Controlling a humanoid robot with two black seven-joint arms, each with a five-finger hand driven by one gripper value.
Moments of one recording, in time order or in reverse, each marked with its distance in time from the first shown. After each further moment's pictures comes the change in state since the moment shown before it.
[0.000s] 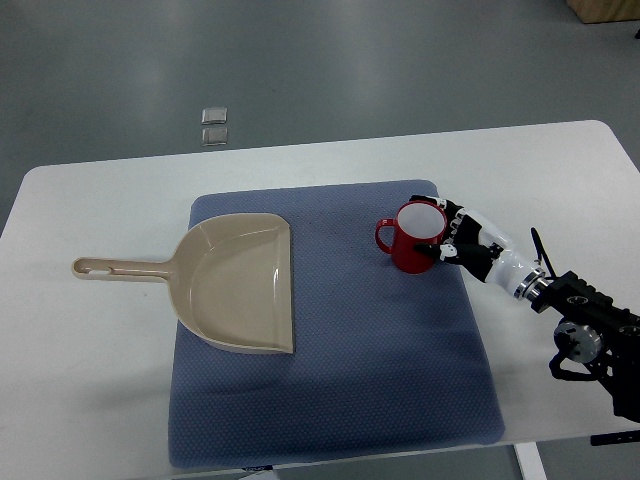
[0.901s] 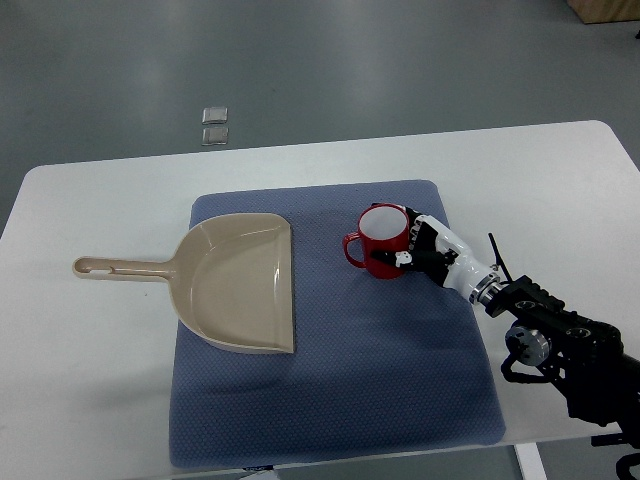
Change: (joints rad) left arm 0.000 0.000 -0.002 0.000 0.000 0.000 0.000; right arm 0.051 0.132 -0.051 -0.039 0.000 -0.108 0.000
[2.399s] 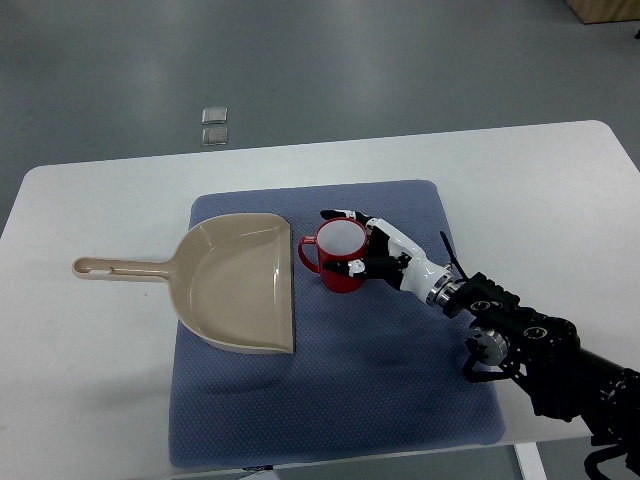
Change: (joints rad) left arm 0.000 0.000 -0.001 0.000 0.000 0.001 0.000; right arm 0.034 0.090 -0.073 0.007 -0.040 -0.045 0.000
